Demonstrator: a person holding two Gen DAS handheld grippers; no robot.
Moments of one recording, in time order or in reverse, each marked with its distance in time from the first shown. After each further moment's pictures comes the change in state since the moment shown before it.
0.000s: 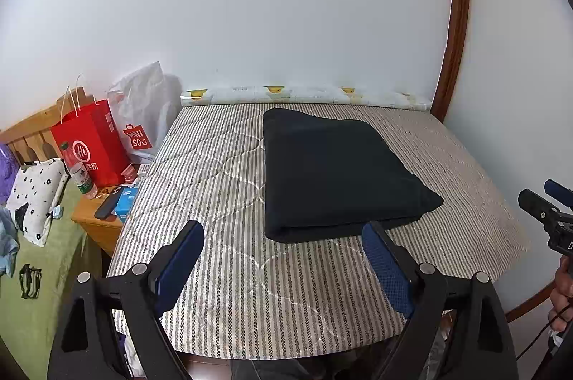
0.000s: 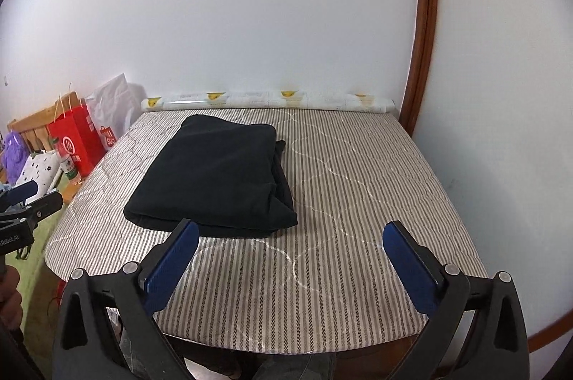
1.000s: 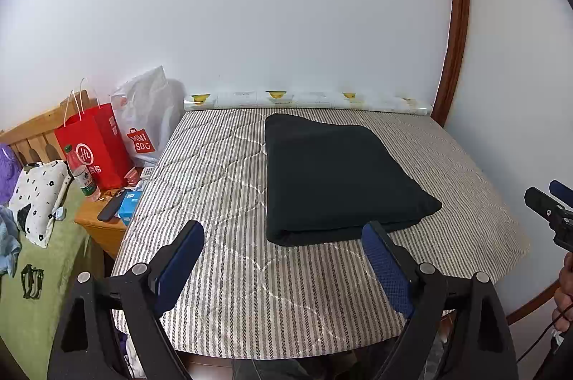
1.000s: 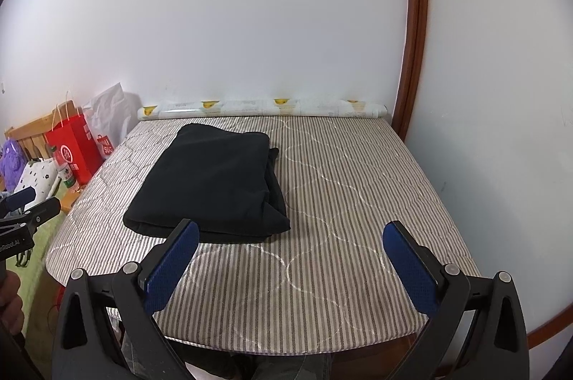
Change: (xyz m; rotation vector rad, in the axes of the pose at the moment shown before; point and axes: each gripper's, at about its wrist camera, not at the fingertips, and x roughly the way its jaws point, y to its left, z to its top) left arm -0.008 -0.002 0.001 -0.002 -0.015 0.010; right arm -0.008 -0.013 0.004 0.014 -0.016 -0.005
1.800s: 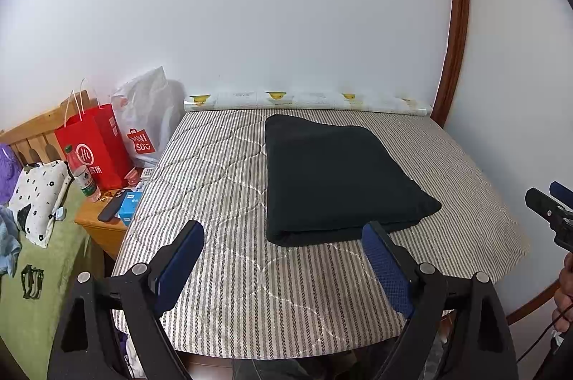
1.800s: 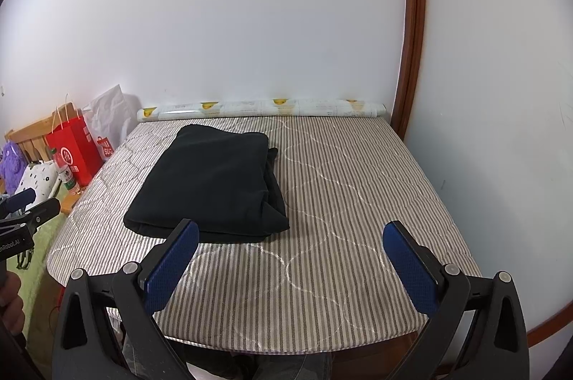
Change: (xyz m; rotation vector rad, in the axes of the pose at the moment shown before) left arm 0.000 0.000 0.000 0.000 -0.001 0.001; right arm -0.003 0.000 0.001 0.005 0.000 -0.002
